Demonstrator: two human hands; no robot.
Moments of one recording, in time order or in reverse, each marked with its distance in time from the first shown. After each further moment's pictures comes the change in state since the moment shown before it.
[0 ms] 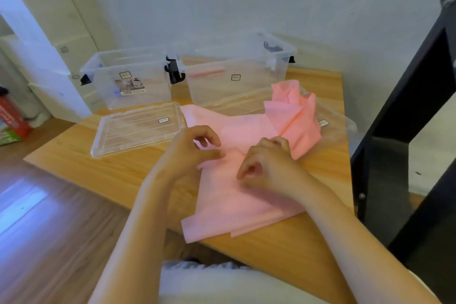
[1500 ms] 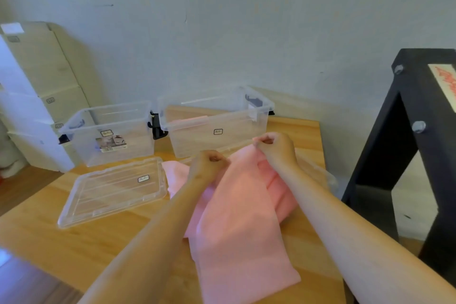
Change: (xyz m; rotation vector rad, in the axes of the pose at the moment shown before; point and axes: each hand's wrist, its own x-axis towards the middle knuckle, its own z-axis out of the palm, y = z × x) left_hand 0.142 0.001 0.059 -0.035 0.136 -0.200; right_hand 0.115 0.108 -0.051 0.546 0.589 0.506
